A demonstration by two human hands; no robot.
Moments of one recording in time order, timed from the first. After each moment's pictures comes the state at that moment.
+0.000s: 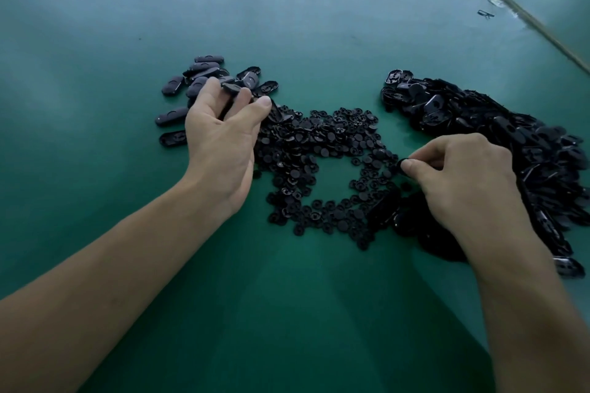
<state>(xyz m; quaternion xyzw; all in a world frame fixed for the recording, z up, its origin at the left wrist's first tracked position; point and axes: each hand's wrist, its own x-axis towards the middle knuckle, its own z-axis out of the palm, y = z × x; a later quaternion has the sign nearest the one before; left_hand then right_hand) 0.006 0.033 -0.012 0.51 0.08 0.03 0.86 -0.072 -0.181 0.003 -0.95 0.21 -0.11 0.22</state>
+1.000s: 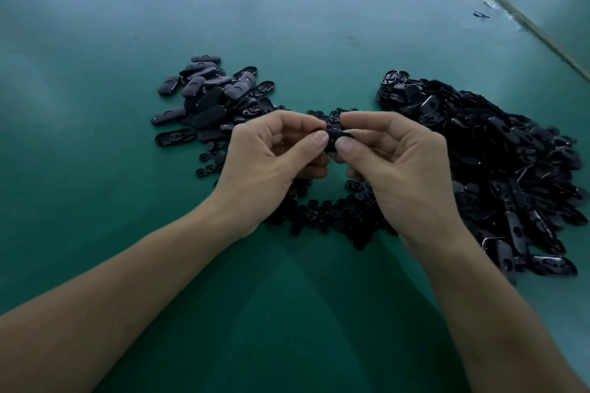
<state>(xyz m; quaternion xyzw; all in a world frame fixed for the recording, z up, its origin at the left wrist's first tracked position) -0.022 0.021 -0.025 0.62 -0.15 -0.05 0.77 -0.063 -0.134 -0.005 -0.74 0.00 -0.14 0.66</state>
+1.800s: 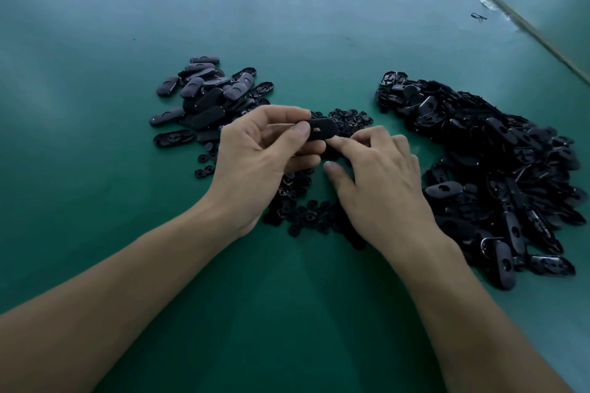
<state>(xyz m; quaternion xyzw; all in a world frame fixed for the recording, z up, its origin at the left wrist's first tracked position) -0.018 0.020 -0.024 0.57 -0.09 -0.05 0.82 -0.060 -0.127 -0.016 -0.98 0.04 -0.09 0.16</state>
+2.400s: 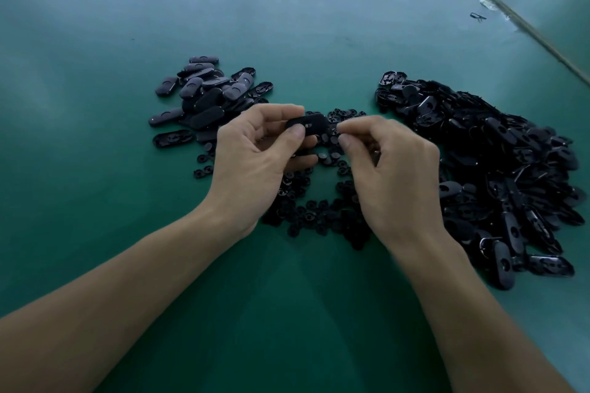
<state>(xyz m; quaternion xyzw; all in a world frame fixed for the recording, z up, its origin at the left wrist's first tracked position) -0.020 0.020 -0.026 0.59 -0.09 -0.01 0.81 -0.060 -0.128 -0.011 -0.90 0.02 -0.26 0.34</state>
